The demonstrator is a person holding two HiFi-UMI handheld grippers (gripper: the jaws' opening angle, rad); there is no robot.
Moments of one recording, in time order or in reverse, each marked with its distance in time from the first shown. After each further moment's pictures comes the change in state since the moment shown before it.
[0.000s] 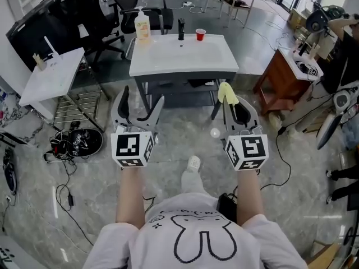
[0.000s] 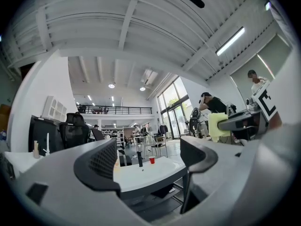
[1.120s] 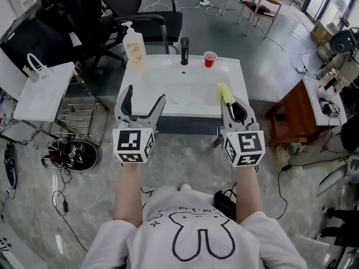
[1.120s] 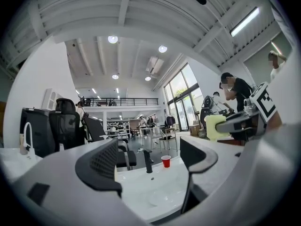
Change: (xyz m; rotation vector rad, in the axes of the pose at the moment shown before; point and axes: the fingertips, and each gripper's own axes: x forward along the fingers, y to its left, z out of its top) left arm 0.337 0.058 -0.092 0.001 0.115 0.080; right arm 0.325 -0.173 -0.091 0.050 0.088 0.141
